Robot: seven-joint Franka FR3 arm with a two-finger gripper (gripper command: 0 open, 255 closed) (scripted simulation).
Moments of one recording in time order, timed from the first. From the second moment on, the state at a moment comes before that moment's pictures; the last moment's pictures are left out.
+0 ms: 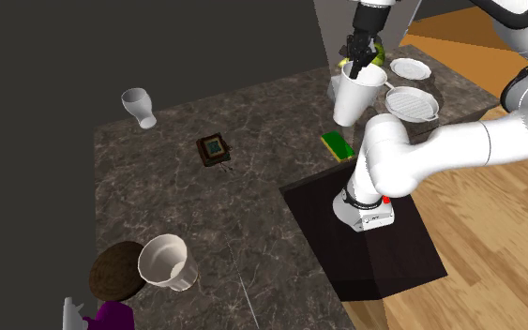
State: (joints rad) arm -0.19 -1.22 -0.52 -2.34 -0.34 1.18 -0.63
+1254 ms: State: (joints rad) arm -0.15 -1.24 -0.82 -1.93 -0.77 0.95 -1.09
